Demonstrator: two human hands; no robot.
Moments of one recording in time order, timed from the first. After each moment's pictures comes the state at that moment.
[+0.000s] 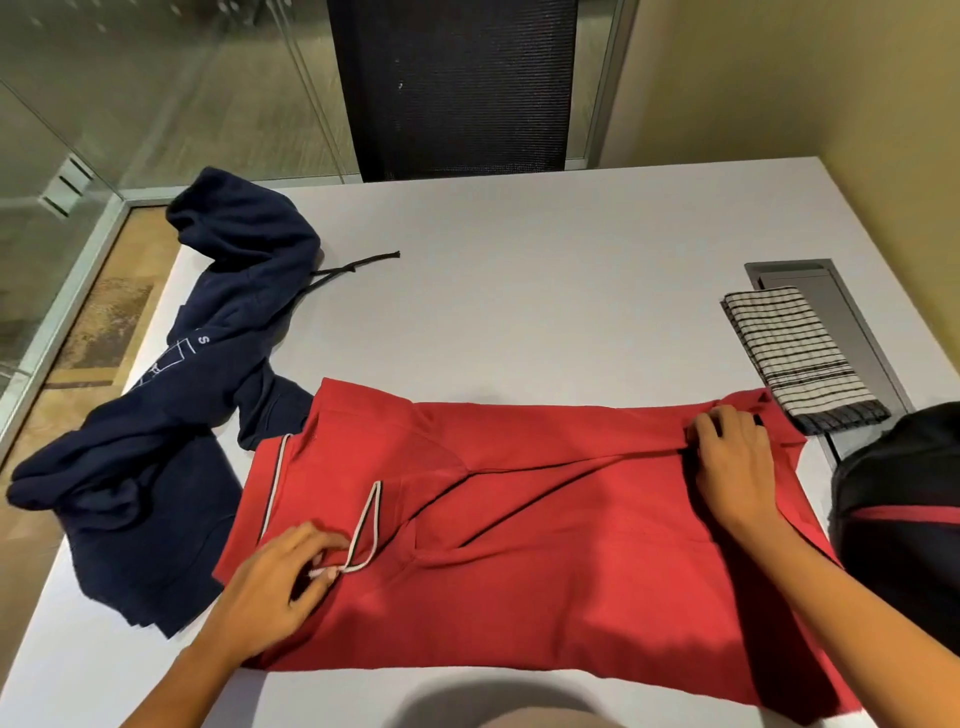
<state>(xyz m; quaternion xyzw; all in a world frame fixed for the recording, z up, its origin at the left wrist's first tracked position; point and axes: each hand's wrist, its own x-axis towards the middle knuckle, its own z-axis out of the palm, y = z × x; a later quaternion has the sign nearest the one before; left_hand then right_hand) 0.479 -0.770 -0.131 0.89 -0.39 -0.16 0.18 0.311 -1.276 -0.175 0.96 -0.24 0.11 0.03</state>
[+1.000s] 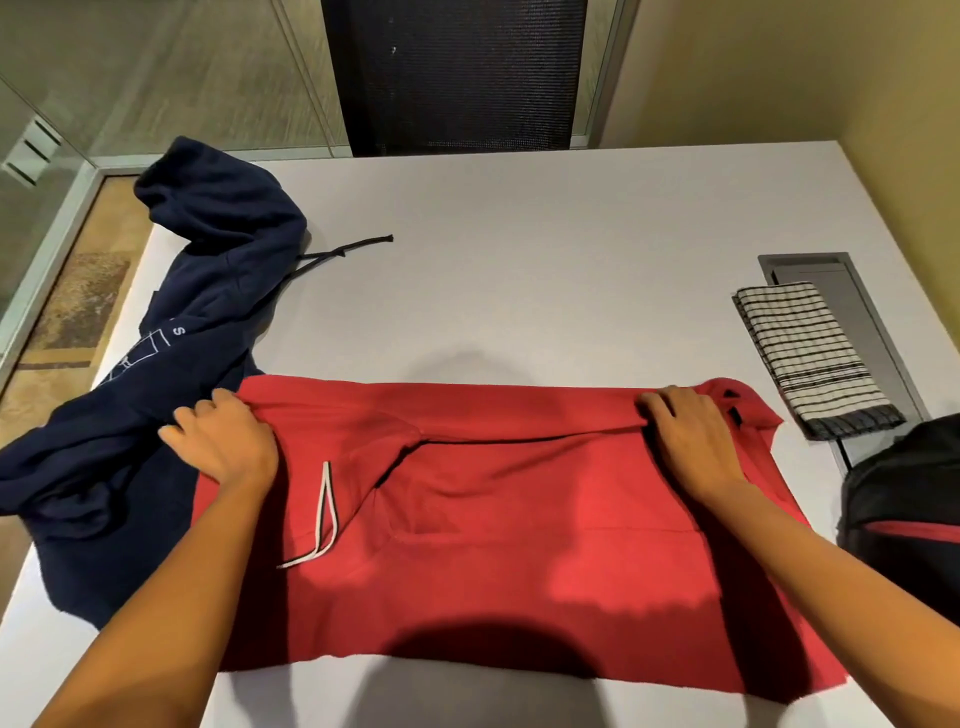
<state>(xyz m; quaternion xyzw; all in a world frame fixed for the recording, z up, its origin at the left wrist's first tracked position) 0.621 -0.843 -0.147 0.99 0.09 0.04 -0.03 0.364 -1.275 -0.187 0.99 -0.12 0.09 0.02</state>
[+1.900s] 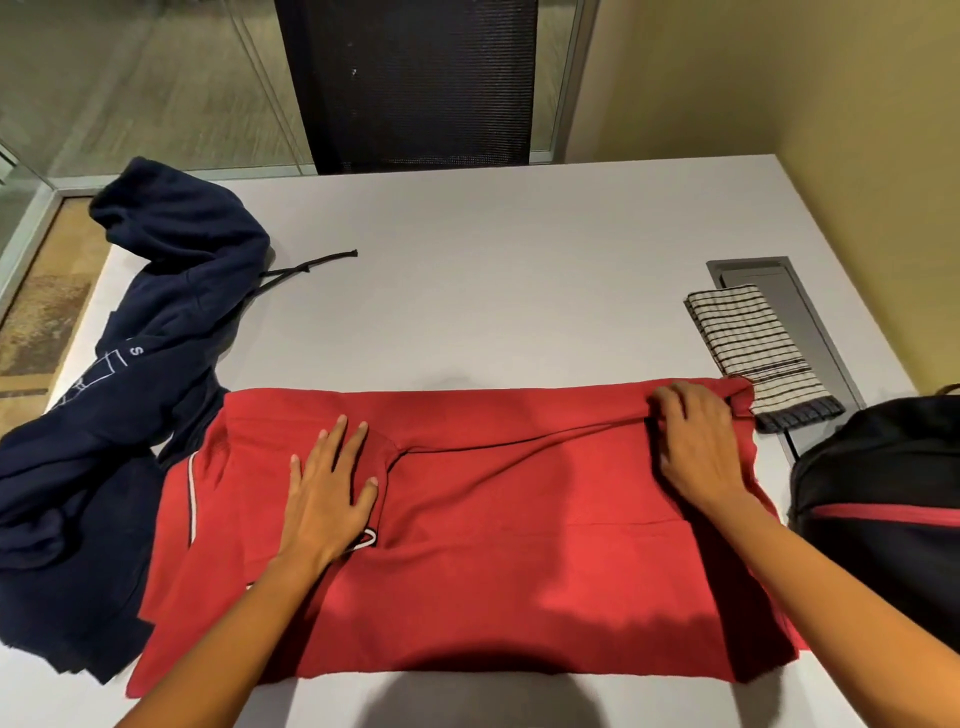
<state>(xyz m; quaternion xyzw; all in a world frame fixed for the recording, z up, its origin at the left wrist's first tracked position) 0.522 -0.896 -0.178 0.95 -0.26 -0.12 0.12 0.328 -1.302 -0.179 0.97 -0.21 0.13 0.05</state>
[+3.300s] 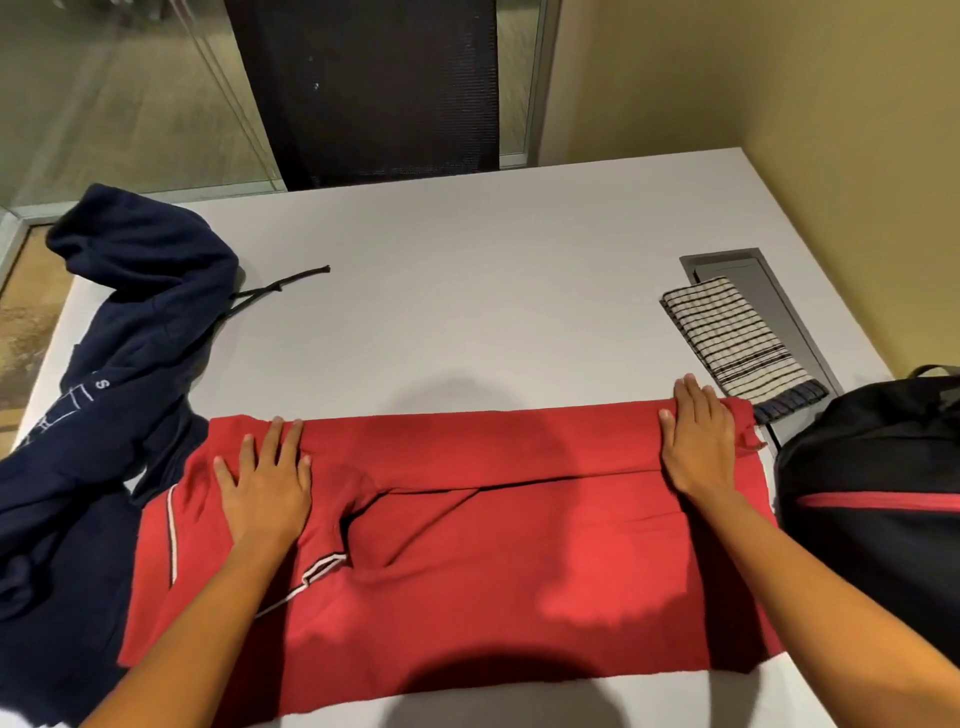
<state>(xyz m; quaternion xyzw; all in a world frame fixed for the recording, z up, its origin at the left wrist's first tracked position) 0.574 -0.889 -0.184 0.98 -0.16 -0.06 0.02 0.315 -1.320 -0.205 0.91 -0.39 0.07 -0.09</state>
